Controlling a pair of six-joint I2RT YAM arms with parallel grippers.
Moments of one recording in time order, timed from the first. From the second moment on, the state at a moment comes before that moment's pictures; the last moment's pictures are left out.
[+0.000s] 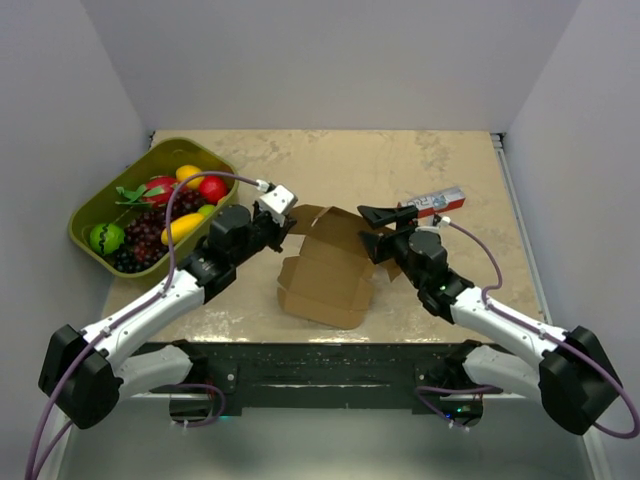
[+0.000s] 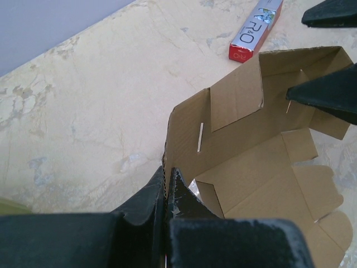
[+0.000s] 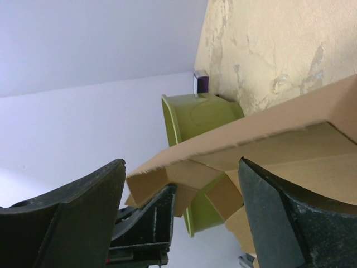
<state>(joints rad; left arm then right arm) -0.62 1.10 0.75 0.11 0.07 0.08 0.63 1.07 0.49 0.38 0.23 1.64</state>
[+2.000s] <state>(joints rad) -0.73 1.31 0.73 0.05 0.08 0.33 0.62 1.37 0.42 0.59 0.22 1.63</state>
